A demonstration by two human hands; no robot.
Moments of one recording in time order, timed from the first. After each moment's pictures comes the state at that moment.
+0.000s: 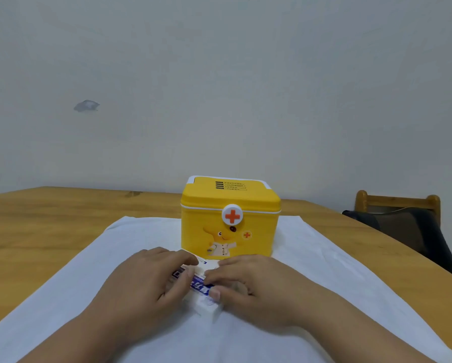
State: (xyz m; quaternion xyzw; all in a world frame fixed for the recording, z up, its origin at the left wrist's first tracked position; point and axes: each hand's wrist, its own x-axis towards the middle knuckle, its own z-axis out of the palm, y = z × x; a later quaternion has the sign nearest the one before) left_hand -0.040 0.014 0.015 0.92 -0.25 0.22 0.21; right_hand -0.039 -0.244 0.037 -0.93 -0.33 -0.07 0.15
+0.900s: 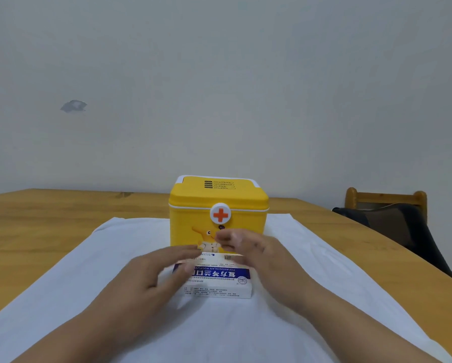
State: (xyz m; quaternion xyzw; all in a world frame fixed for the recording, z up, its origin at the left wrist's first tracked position) left_hand -0.037 0.001 0.011 0.85 -0.26 0.14 0.44; right_hand -0.033 -0.263 0.034 -0.78 -0.19 -0.03 0.60
